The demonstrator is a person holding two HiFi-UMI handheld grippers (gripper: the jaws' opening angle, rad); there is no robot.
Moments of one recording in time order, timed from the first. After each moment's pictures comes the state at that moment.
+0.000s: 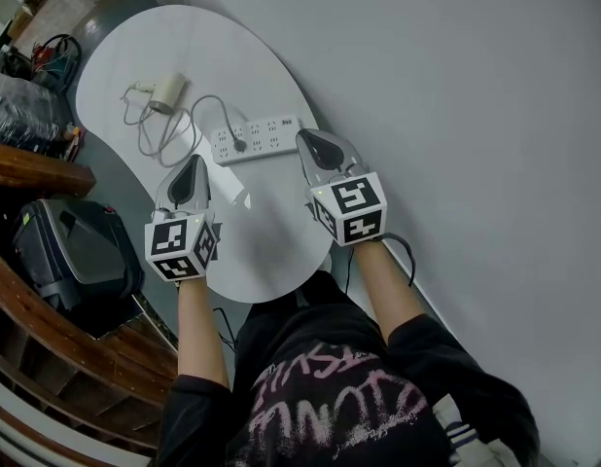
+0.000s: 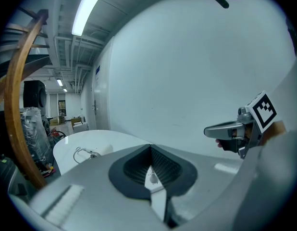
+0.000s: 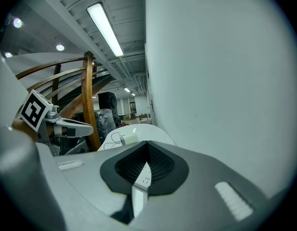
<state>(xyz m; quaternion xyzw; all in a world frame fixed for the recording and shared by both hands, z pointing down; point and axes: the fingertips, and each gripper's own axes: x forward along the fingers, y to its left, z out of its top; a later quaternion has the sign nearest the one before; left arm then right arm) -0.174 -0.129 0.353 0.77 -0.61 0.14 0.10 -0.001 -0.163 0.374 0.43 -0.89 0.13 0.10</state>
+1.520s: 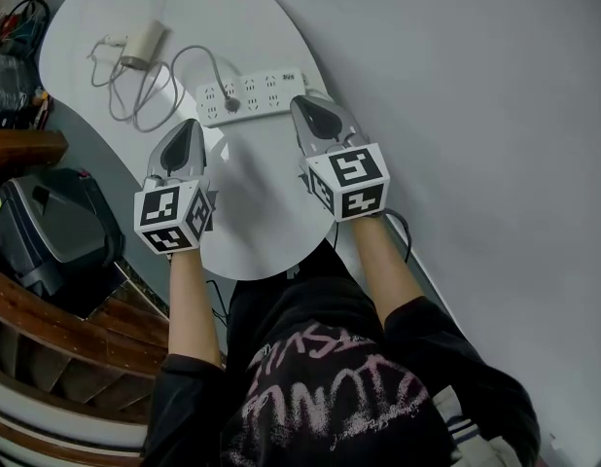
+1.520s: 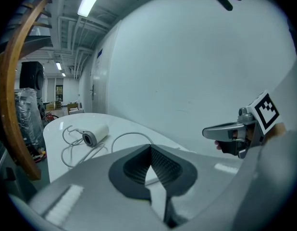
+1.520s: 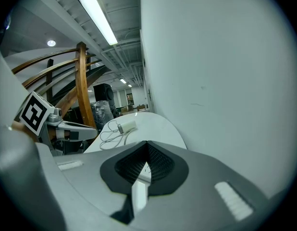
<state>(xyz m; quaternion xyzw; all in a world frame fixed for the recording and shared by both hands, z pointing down) -0.188 -0.154 0.428 0.78 -0.59 0.15 0.17 -0.027 -0.177 0.437 0.44 -0.87 0.17 0.15</state>
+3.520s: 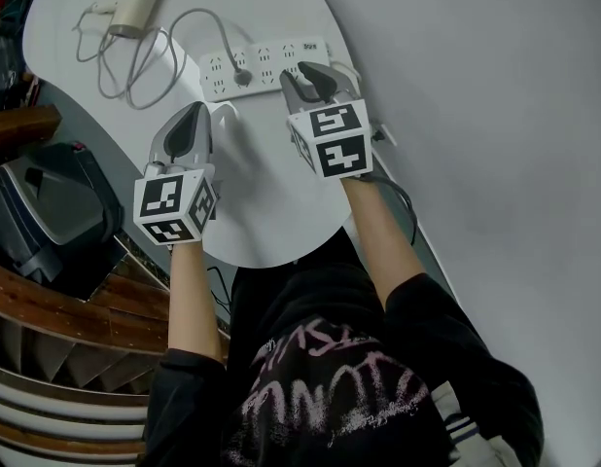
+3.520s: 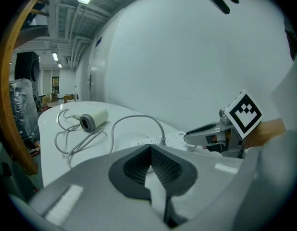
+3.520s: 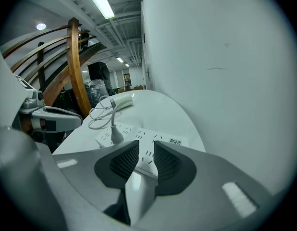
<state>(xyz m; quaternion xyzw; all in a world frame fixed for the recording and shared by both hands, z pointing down) -0.200 -0.154 0.480 0.78 -0.56 0.17 0.21 -0.064 -0.204 0.522 0.43 -0.84 0.20 0.26</state>
